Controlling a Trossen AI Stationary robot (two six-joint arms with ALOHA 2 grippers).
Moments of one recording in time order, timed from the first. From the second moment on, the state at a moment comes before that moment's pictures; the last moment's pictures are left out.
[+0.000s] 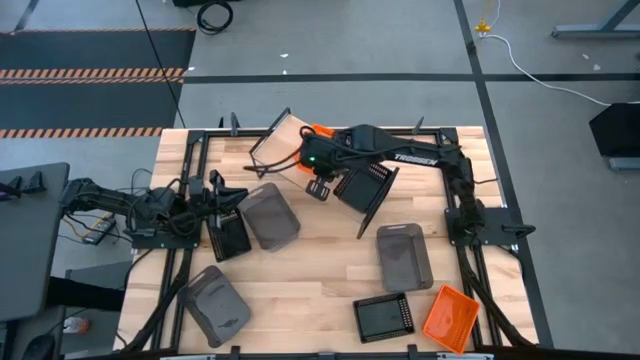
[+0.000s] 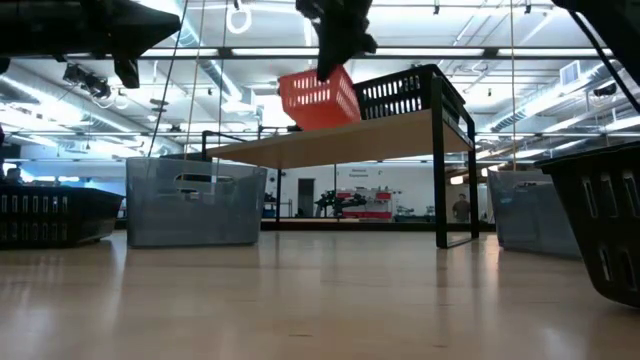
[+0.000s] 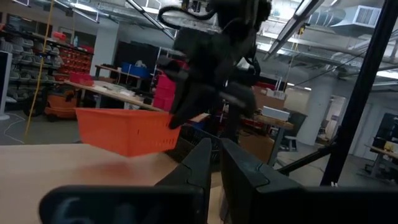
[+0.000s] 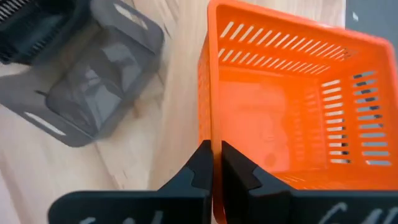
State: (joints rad) left arm -0.19 0.35 0.12 0.50 -0.46 -0.16; right arm -0.10 2.04 2.24 -1.30 0.26 0.28
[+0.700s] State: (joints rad) left arm -0.19 0.35 0.12 0.50 -0.46 -0.16; right arm -0.06 2.04 2.08 -1.27 0.23 0.32
